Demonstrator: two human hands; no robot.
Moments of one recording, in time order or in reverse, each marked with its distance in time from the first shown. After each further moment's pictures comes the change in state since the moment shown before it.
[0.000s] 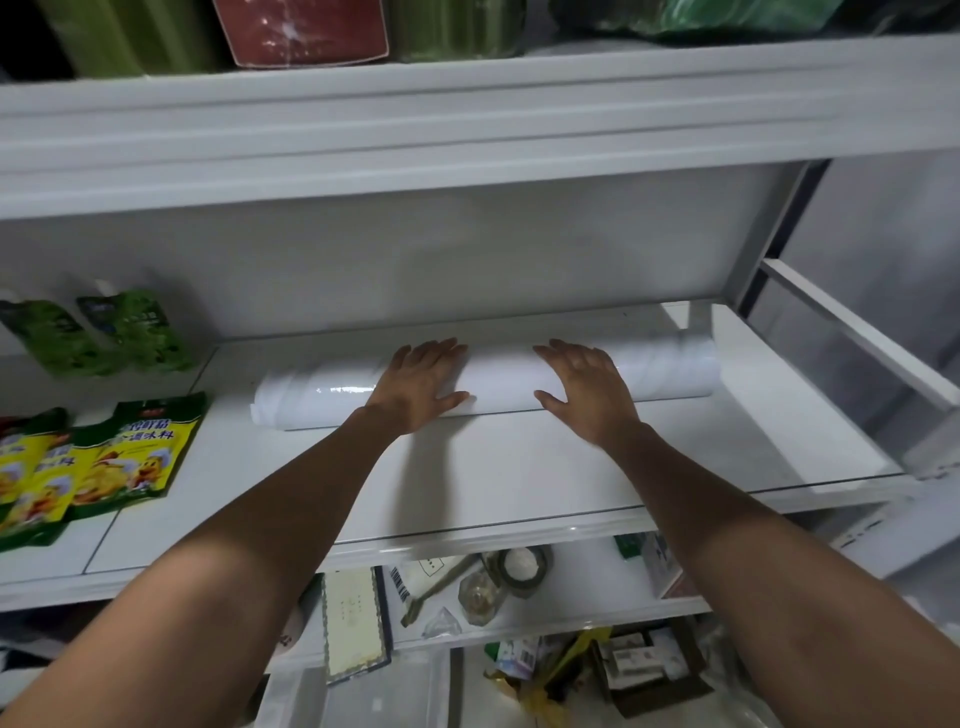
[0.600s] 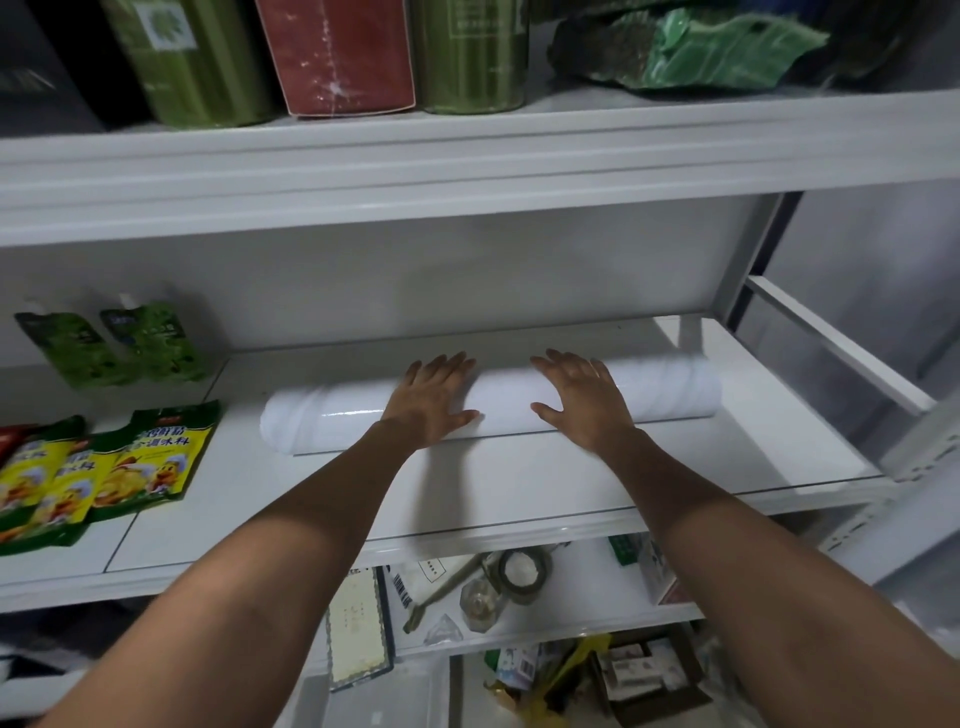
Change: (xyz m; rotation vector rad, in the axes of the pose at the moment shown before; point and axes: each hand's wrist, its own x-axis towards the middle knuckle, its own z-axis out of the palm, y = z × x) left_hand -0.015 0.022 -0.016 0.015 -0.069 -0.052; right_hand -0.007 -0.018 -0.024 -0.054 -0.103 0.053
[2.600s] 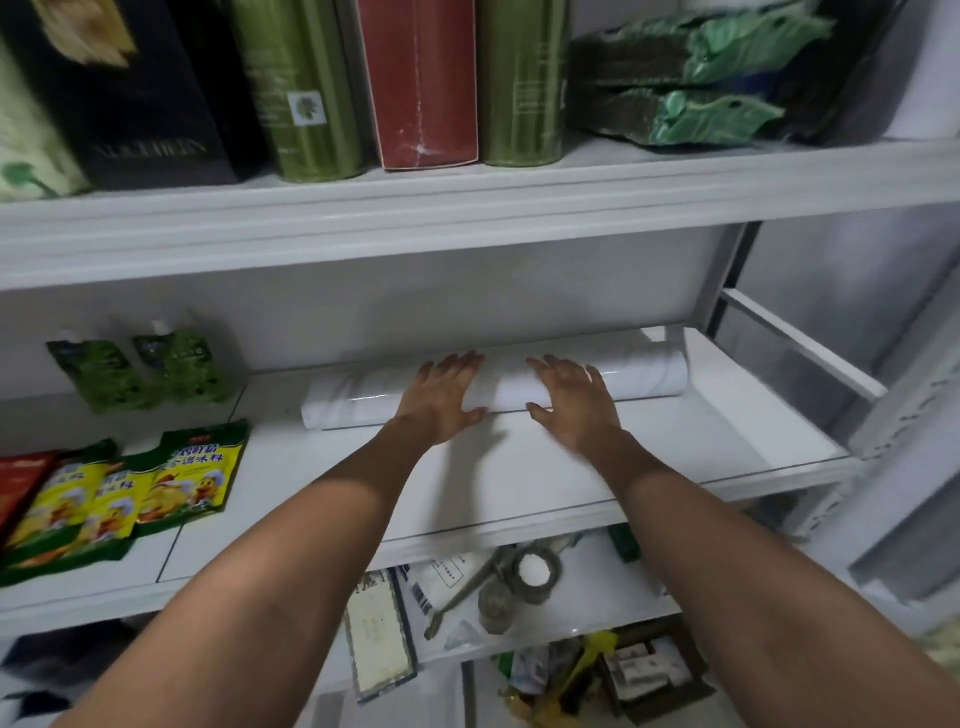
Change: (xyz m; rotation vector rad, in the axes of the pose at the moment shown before) left_hand -0.031 -0.007 -0.047 -0.068 0.051 0.037; right_hand -0.016 -0.066 -0.038 -0.067 -0.034 0.139
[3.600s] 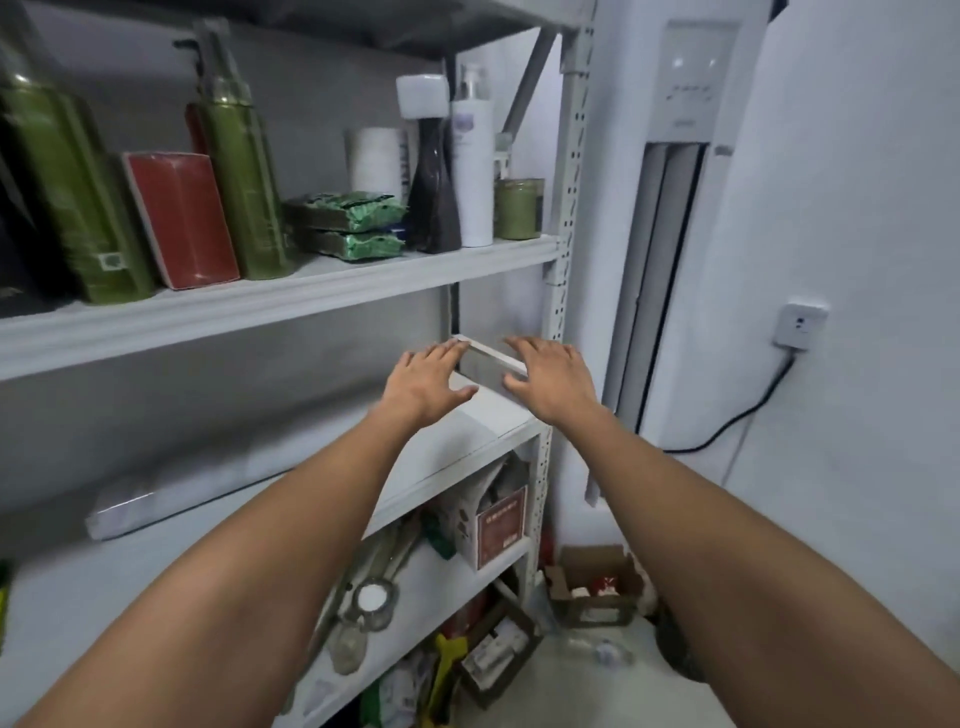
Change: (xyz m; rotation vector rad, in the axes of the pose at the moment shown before) left_hand -0.081 0.254 -0.149 -0.126 0.155 0.448; right_hand -0.258 0.061 -0.241 -0.174 0.264 0.433
